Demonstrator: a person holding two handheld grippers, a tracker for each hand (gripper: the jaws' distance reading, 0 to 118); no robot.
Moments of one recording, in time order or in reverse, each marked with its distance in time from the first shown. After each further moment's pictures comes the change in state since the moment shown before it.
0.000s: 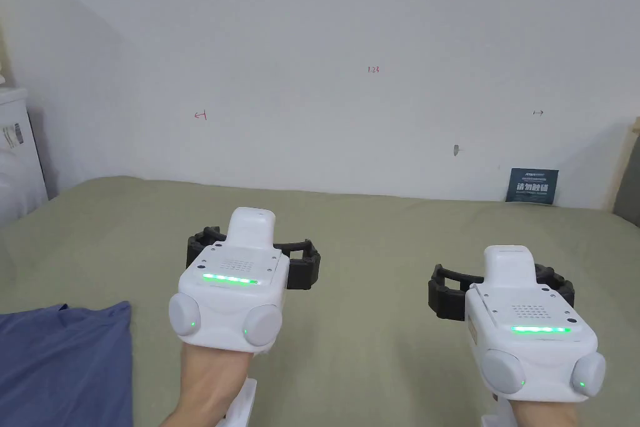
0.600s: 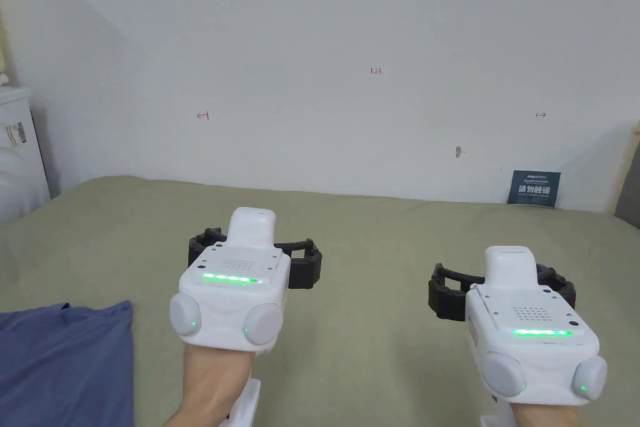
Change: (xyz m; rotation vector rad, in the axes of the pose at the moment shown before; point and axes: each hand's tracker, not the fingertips) left arm -0.002 0.001 0.000 -0.004 -0.004 0.031; right arm -0.004 0.002 0.004 0.019 0.005 0.002
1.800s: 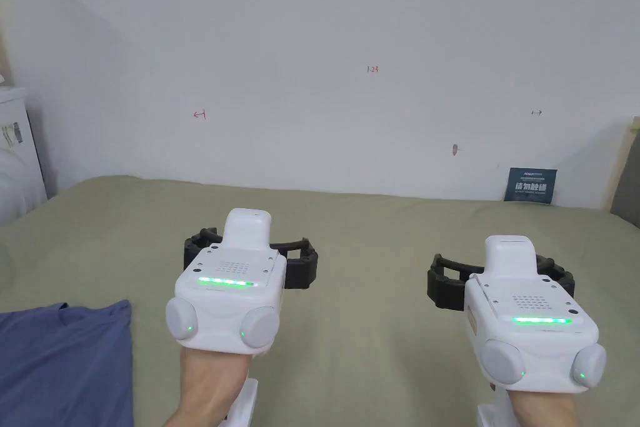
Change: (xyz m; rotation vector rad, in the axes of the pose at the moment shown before) left arm -0.002 -0.004 0.002 0.018 0.006 -0.002; right arm 0.001 0.007 0.001 0.005 -0.005 -0.019
